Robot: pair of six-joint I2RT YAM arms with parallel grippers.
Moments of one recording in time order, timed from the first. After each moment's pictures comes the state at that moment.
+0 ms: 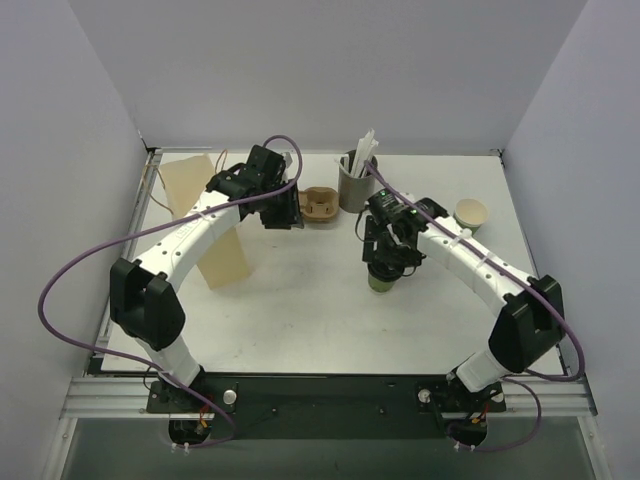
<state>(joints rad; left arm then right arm) -0.50 1.71 1.60 -0.83 0.12 -0.54 0.61 1.58 1.34 -0.98 0.26 0.62</state>
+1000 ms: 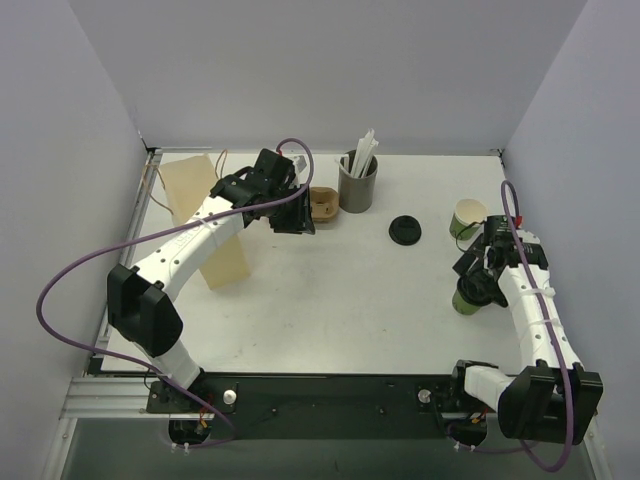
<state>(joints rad) -0.57 1.67 1.60 -0.83 0.17 -0.52 -0.10 1.12 0.89 -0.95 0.30 0.60</state>
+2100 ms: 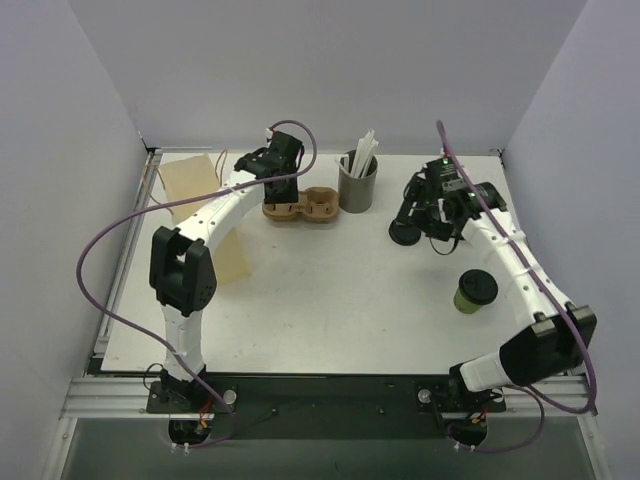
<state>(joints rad) -0.51 1.98 1.87 -0.82 -0.25 -0.47 0.29 1.37 1.40 -0.98 0.16 0.63</state>
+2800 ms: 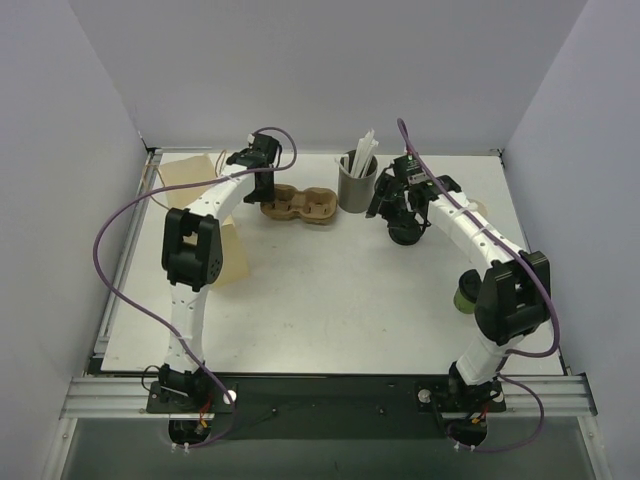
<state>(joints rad) -0.34 2.27 2.00 -0.78 -0.33 -0.32 0.36 1.70 1.42 -0.67 0.01 0.65</state>
